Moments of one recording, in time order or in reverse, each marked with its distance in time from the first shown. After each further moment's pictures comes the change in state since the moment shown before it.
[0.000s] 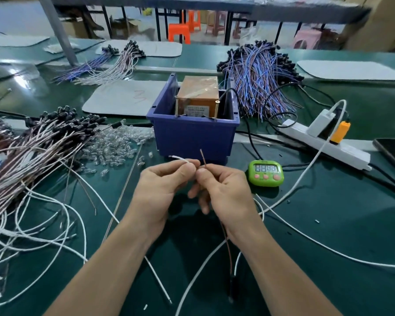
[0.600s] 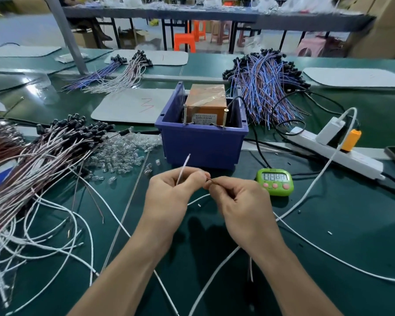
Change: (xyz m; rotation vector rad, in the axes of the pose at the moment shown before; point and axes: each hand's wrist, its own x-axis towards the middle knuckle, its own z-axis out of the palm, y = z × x) left_hand -0.008 0.007 0.010 0.260 0.124 0.144; right_hand -0.008 0.002 -0.017 -0.382 0.093 -0.105
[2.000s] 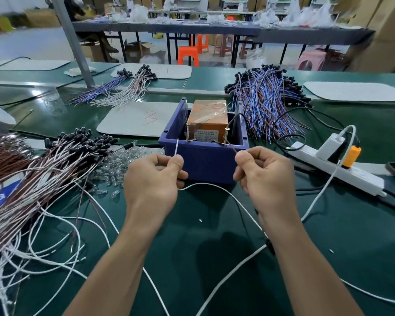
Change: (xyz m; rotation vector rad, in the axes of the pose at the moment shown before) left_hand 0.050 0.015 -0.016 0.295 0.332 0.048; right_hand 0.060 -0.027 -0.025 0.259 0.257 -0.010
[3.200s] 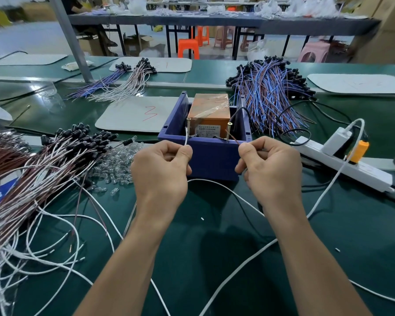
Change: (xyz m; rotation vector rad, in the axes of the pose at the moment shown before) left_hand 0.000 0.009 0.014 -0.016 0.026 0.122; right_hand 0.012 0.006 0.001 -0.198 0.067 -0.098
